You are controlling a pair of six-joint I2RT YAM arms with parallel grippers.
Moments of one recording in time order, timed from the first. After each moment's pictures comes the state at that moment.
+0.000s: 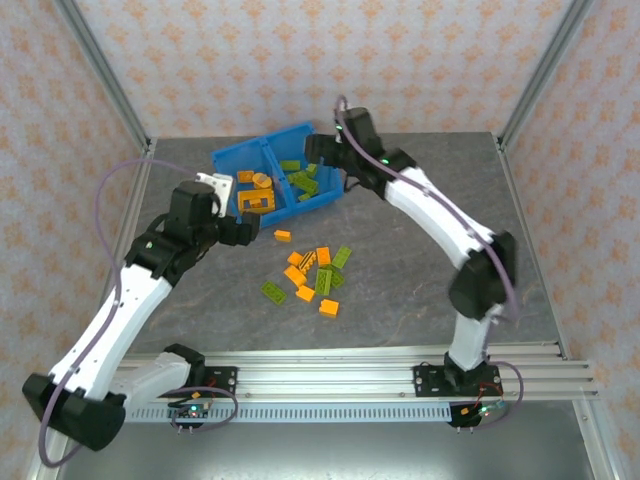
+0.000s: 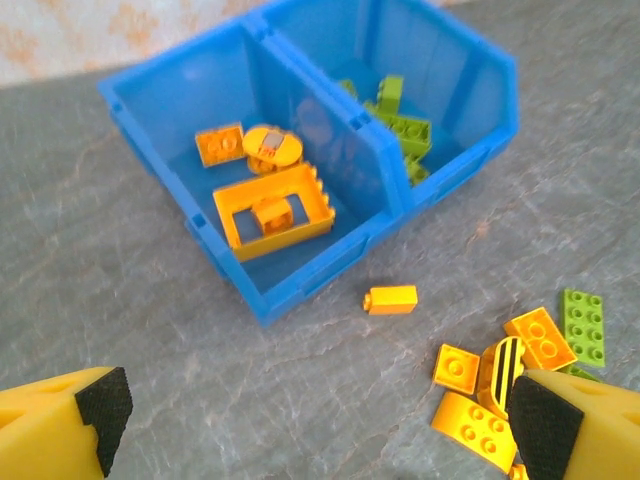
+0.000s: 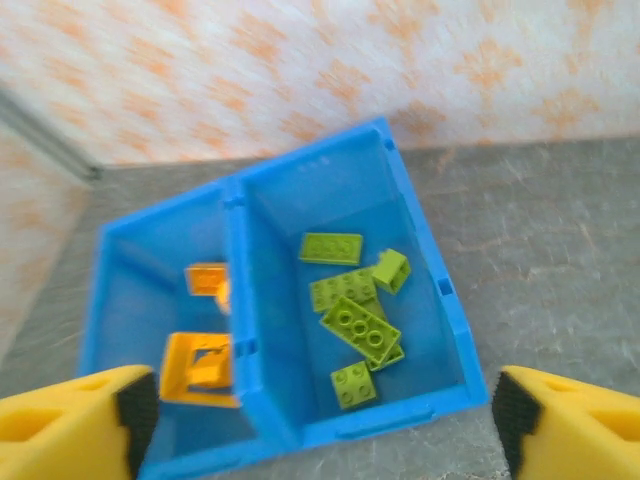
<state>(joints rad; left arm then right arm) -0.32 1.05 1.10 -0.74 -0.13 -0.12 0.60 1.77 1.75 -0.49 0.11 0.45</state>
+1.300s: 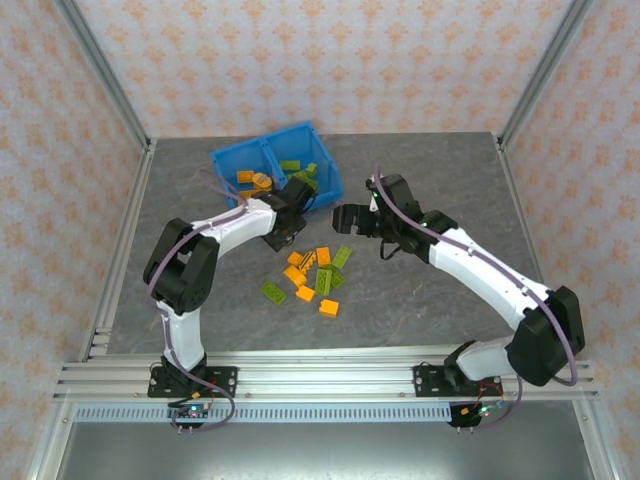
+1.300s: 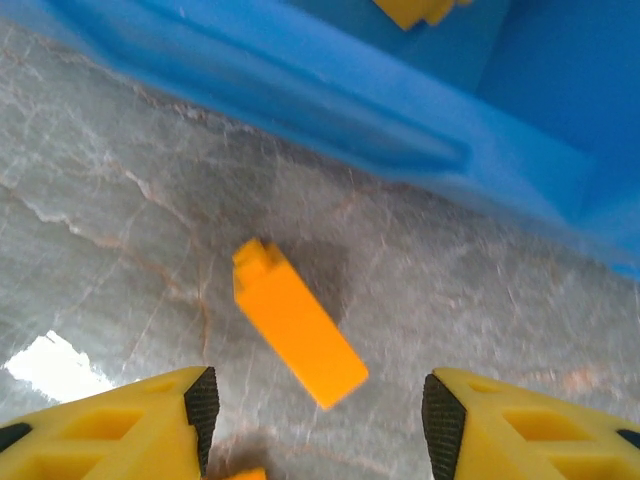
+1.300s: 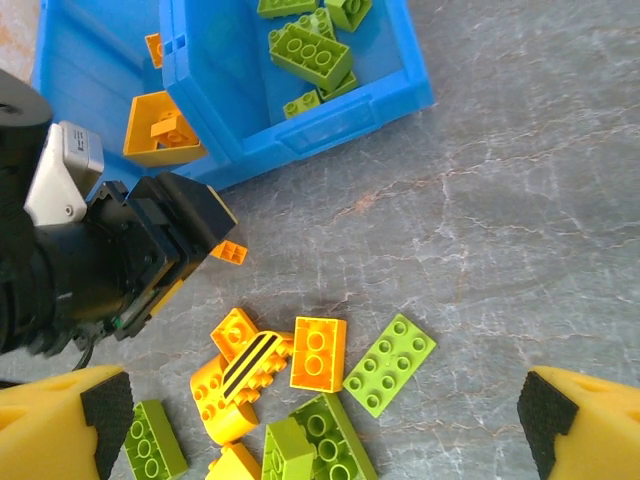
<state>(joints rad) -0.48 1.93 1.37 -0.70 -0.24 -1.36 0.60 1.35 1.12 -0.51 -0.01 0.53</state>
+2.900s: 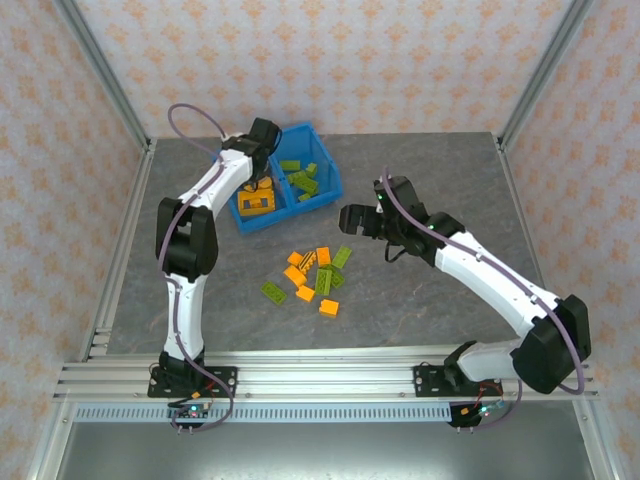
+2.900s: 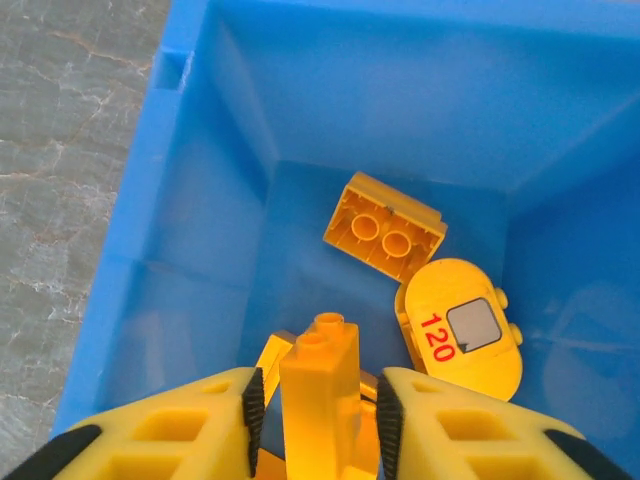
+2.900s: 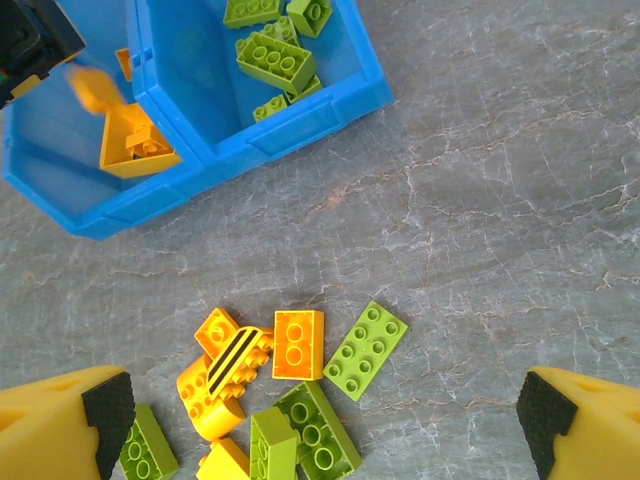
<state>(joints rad) -0.23 2.19 1.96 -0.91 -0.52 -0.78 0.60 1.31 1.12 -0.56 0.03 0.58</state>
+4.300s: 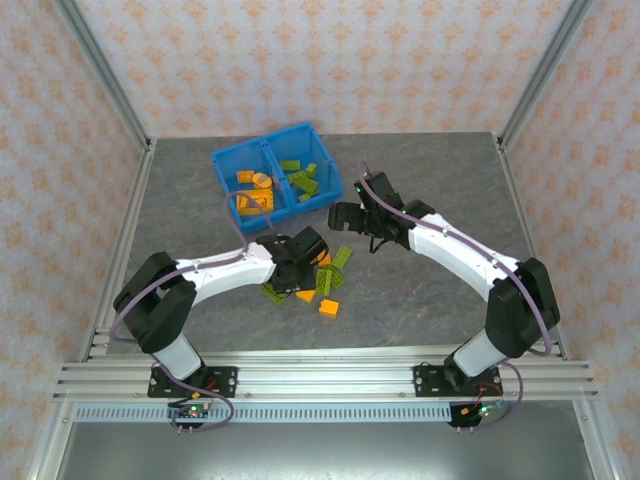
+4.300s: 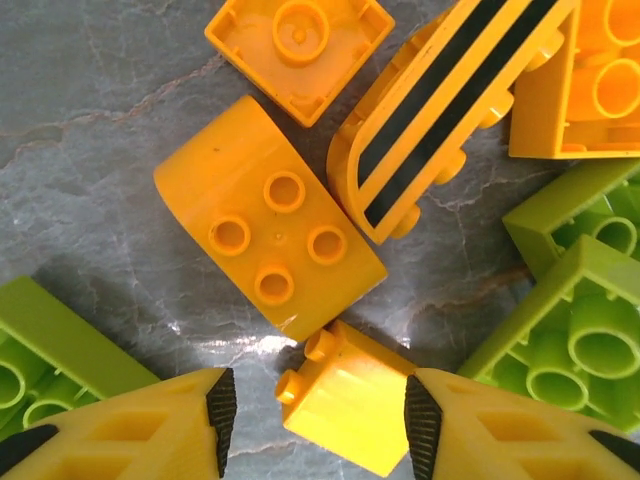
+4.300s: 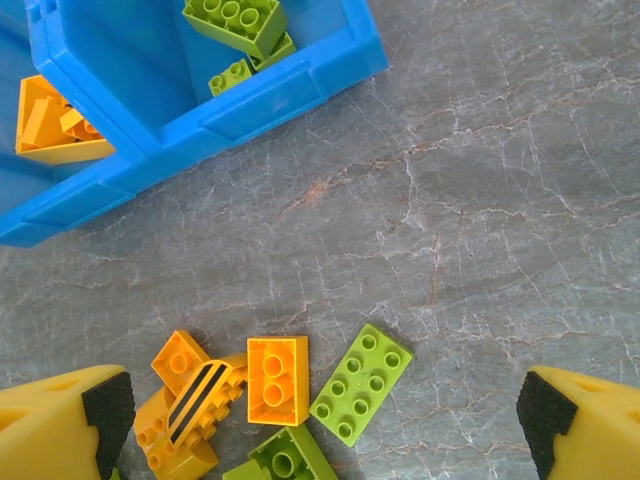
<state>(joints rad) -0.76 1.65 1.03 -0.70 -0.11 -0.97 0.60 1.54 1.20 -0.53 0.03 0.59</state>
